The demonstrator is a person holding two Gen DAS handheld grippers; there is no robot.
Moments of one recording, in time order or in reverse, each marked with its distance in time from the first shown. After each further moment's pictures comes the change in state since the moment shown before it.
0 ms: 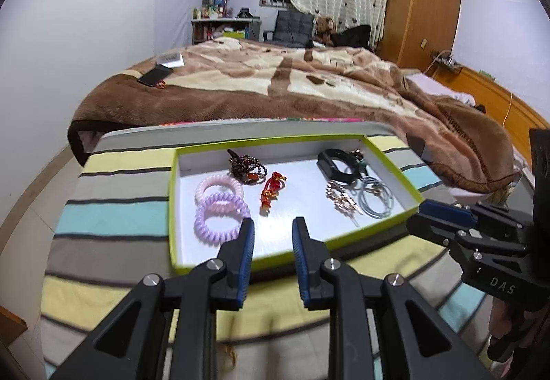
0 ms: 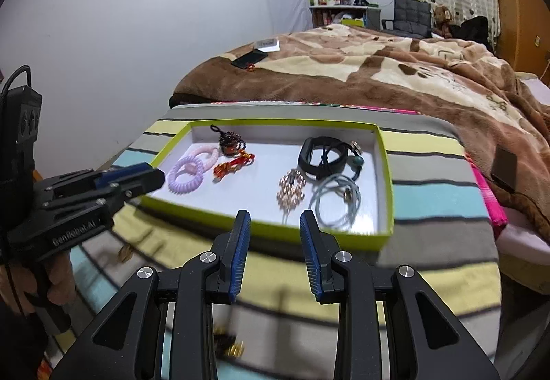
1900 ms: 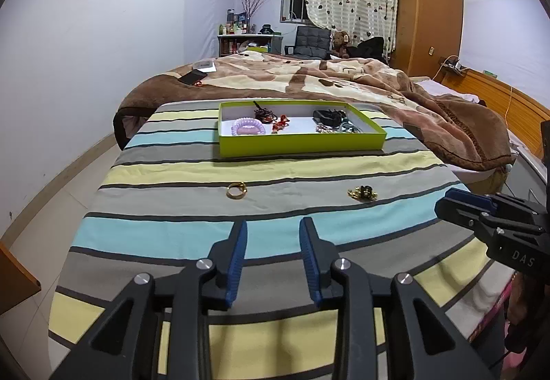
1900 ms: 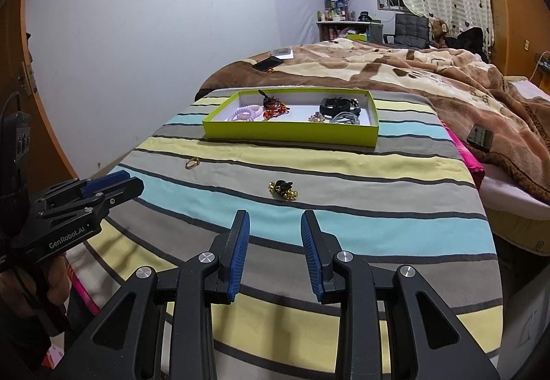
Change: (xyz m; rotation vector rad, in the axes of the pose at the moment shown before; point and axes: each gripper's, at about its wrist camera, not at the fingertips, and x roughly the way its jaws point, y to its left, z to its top) left arm -0.112 -0.022 -0.122 -0.016 -0.073 0.115; right arm -0.100 0.034 -0.111 -0.029 -0.068 0.022
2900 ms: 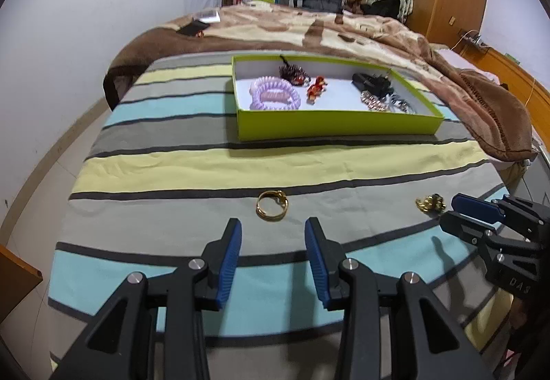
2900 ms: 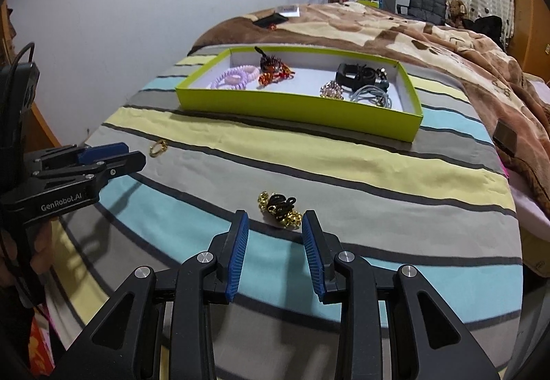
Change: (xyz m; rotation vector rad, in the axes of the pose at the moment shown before) left arm 0.093 0.037 0.034 -0.019 0.238 0.005; right arm 0.089 0.003 0.026 -0.053 0.196 -0.020
